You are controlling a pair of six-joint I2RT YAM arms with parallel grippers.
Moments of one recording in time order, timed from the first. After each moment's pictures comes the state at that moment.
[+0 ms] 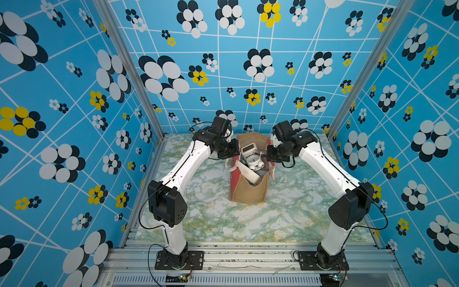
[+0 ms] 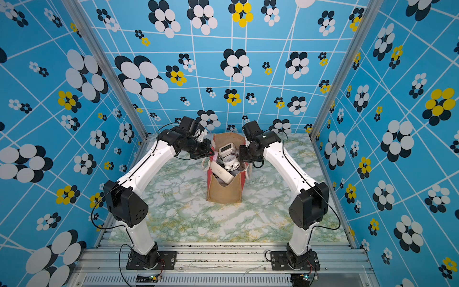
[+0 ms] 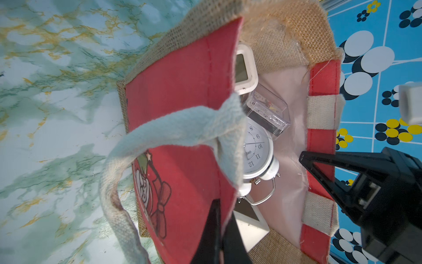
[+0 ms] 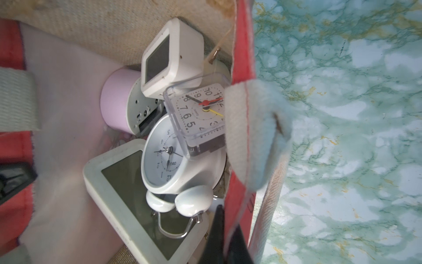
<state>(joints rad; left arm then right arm) -0.43 1.83 1.86 -0.96 0.41 -0.56 0.47 1.81 1.85 -1.11 -0.06 0.45</state>
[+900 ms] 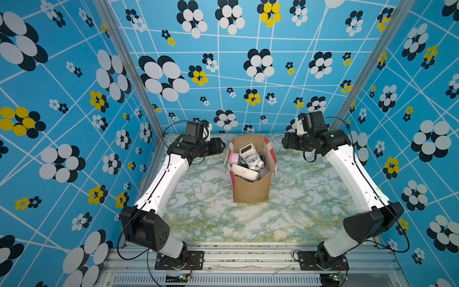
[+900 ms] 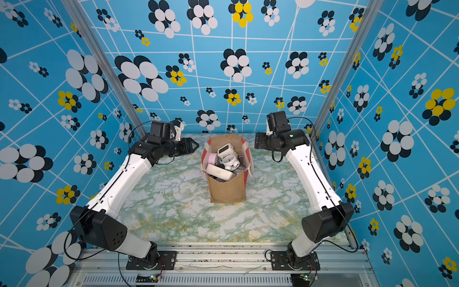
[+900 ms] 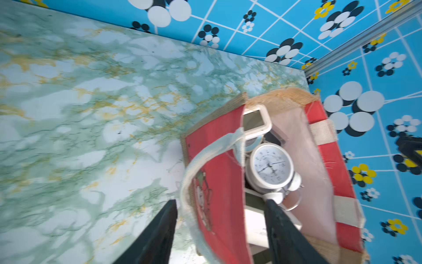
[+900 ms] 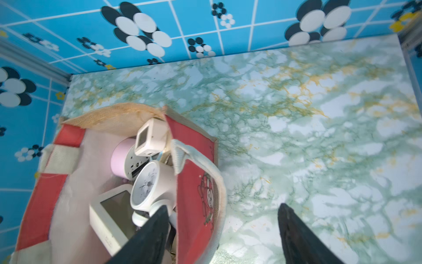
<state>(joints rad) -0.24 1.49 1.48 -0.68 0.29 -0.39 0.29 1.59 1.79 -1.01 0.07 0.31</state>
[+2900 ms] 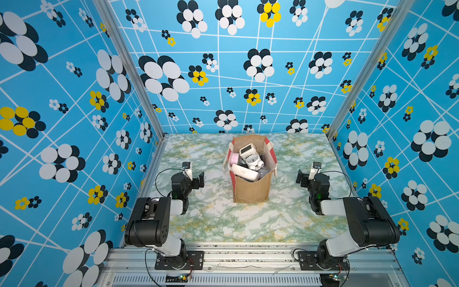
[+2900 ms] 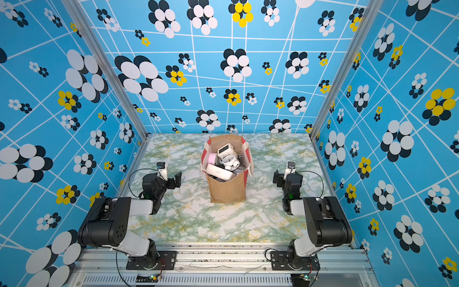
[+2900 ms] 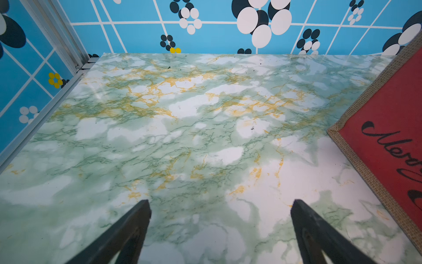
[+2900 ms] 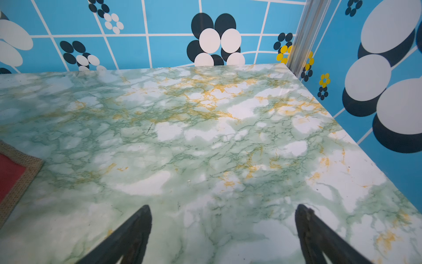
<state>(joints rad) 0.02 1.54 0.38 0.81 0.16 -0.01 0.04 1.55 0.38 0.84 0.21 0.02</state>
